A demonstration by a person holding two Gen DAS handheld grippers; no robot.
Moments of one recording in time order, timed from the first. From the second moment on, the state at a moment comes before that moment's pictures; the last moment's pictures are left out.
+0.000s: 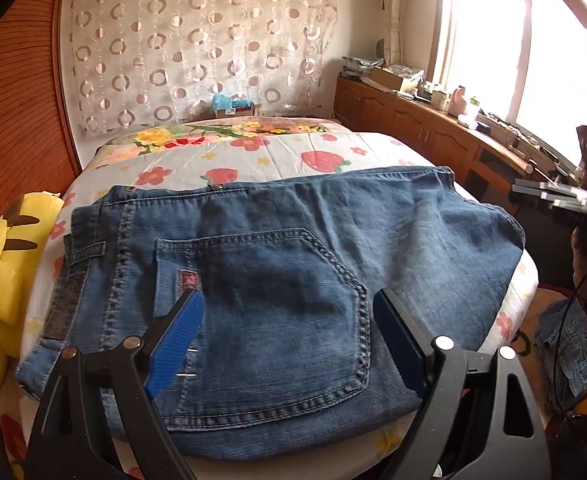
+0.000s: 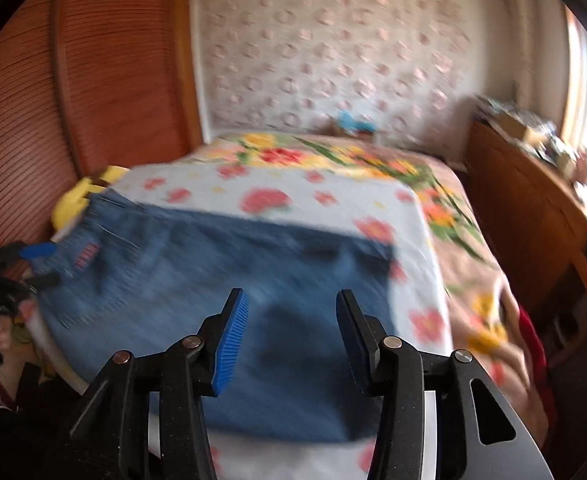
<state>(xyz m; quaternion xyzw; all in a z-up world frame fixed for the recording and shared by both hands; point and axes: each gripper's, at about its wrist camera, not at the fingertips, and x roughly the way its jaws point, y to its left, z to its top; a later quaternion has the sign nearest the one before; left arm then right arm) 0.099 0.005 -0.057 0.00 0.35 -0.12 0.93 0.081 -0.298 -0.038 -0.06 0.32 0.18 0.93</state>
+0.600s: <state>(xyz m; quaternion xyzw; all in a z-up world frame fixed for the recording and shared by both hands) 0.093 0.011 -0.053 -0.01 0.35 -0.11 0.93 0.084 -0.254 -0.004 -0.05 0.30 0.26 0.92</state>
